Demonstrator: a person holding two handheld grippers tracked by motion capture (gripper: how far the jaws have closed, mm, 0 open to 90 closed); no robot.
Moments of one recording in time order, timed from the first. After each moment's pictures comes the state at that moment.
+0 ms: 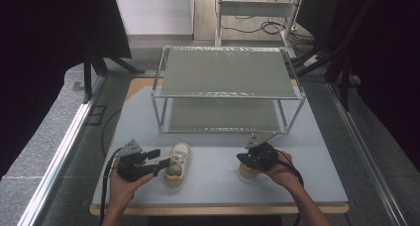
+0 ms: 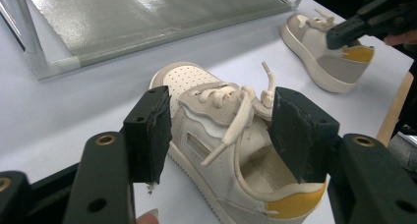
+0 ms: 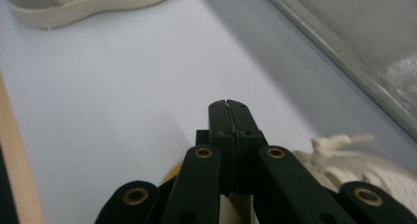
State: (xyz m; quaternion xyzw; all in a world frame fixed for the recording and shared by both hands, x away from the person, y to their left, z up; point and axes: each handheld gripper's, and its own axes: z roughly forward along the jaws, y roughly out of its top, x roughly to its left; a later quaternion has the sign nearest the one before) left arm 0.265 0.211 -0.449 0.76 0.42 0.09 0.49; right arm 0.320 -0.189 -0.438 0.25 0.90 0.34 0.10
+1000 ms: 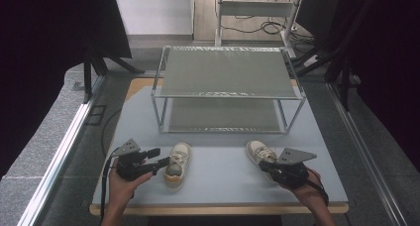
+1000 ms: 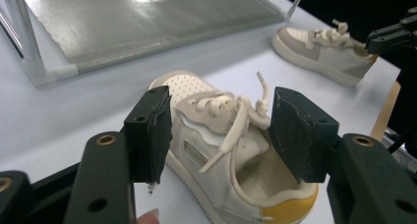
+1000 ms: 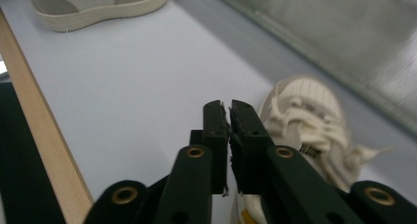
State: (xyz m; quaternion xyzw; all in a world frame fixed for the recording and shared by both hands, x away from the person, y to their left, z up) left arm 0.265 0.215 -0.446 0.75 0.41 0.08 0.51; right arm 0.267 -0.255 -0.430 0.27 0.86 0.41 0.16
